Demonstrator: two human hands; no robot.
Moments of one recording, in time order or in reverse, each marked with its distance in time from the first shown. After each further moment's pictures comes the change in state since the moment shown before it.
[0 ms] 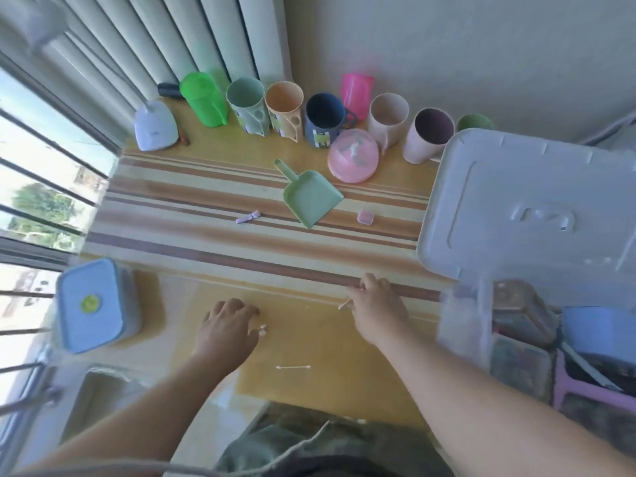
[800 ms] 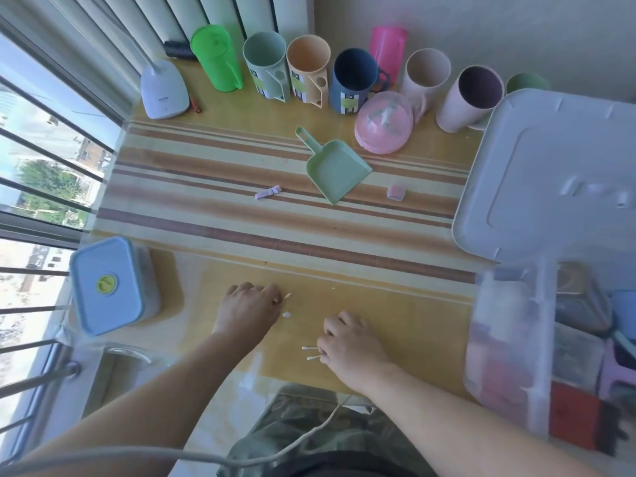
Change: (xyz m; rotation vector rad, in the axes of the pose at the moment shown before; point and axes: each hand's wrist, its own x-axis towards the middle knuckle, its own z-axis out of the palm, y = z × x) left_hand 0.014 -0.014 0.005 0.014 0.057 0.115; right_hand -0.040 -0.079 0.090 -0.019 -0.113 -0.411
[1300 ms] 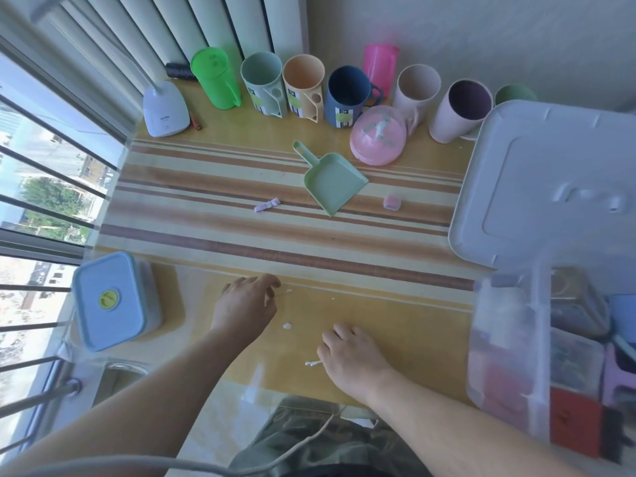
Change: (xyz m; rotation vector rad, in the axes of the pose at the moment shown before) left_hand 0.017 0.001 -0.031 -0.177 0.059 -0.075; right_hand -0.002 -0.005 -0.012 -0.261 -0.076 -0.084
